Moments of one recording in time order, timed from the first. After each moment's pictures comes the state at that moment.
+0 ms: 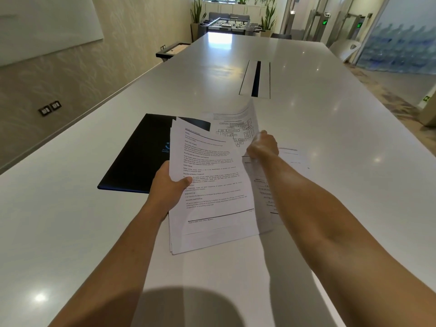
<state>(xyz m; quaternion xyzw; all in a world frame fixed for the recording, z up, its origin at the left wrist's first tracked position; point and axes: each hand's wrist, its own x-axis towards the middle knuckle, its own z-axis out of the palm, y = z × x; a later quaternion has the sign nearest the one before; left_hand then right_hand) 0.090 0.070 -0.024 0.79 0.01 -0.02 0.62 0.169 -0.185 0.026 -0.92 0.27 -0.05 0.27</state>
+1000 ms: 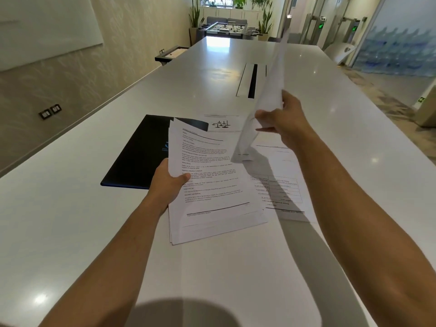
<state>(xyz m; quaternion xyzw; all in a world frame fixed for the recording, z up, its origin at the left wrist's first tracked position) 0.093 0.070 -0.026 0.79 0.02 -0.02 0.62 0.096 -0.210 0.121 -0.72 0.02 -0.13 0.68</state>
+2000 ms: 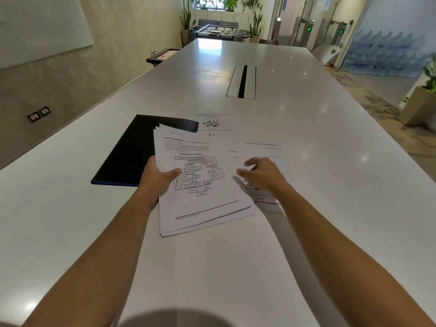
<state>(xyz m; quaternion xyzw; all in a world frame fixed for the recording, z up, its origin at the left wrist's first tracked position) 0.091 0.070 -0.020 0.77 0.06 -0.03 0.63 0.033 -0.205 0.021 -0.91 0.12 0.00 0.39</state>
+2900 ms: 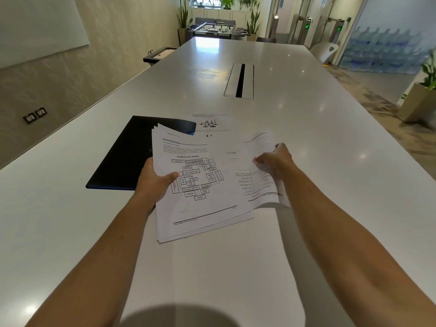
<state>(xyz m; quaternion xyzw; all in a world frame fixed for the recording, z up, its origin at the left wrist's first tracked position) 0.090 0.068 -0.018 0.79 0.04 -0.02 0.61 0.089 -0.259 0.017 -0.81 0.30 -0.06 0.50</state>
